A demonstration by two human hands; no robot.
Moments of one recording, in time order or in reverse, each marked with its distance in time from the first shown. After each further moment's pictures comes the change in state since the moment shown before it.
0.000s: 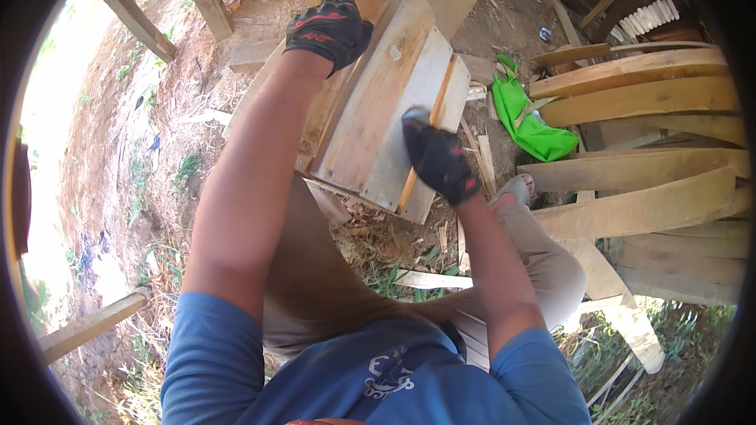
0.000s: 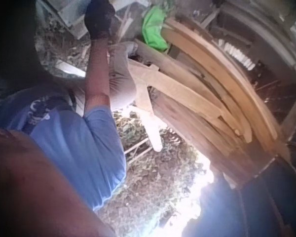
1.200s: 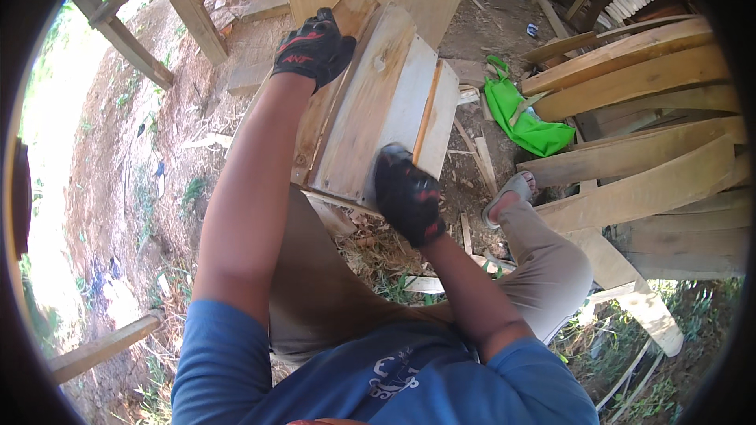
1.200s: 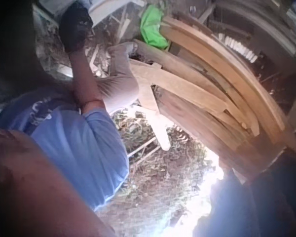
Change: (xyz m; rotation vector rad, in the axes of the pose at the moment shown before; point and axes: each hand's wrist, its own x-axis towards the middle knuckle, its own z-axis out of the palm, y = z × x) left_hand 0.002 -0.001 -0.004 -0.069 -0.027 0.045; right_hand -0.041 -0.070 0.024 -0.440 0.130 -0.022
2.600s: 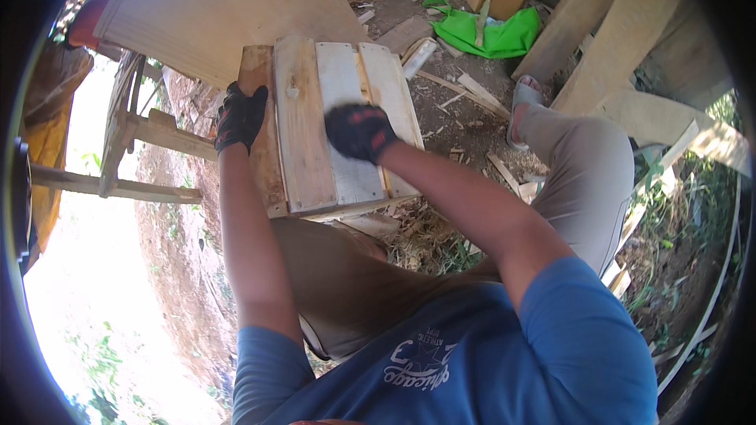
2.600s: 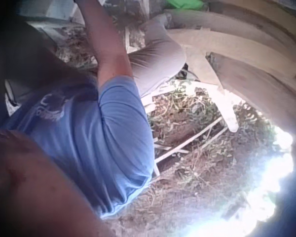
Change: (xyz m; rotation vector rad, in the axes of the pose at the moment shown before) left_hand 0.005 0.021 -0.007 0.164 -0.043 -0.022; right_hand 0.064 0.049 0.029 0.331 -0.096 0.314
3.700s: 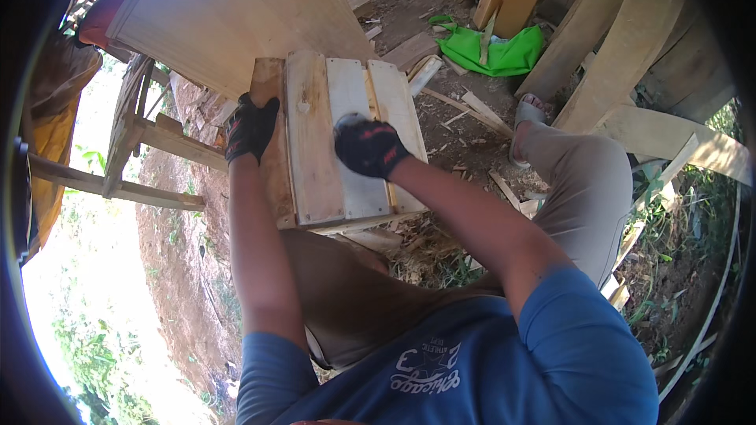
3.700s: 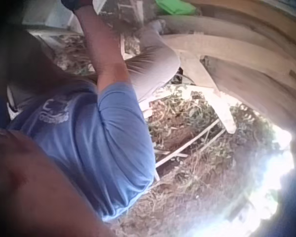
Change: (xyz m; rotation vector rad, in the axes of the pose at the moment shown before) left_hand -0.002 -0.003 0.001 -0.055 -0.013 -0.039; right_hand -0.001 0.000 -0.005 0.102 0.027 -0.008
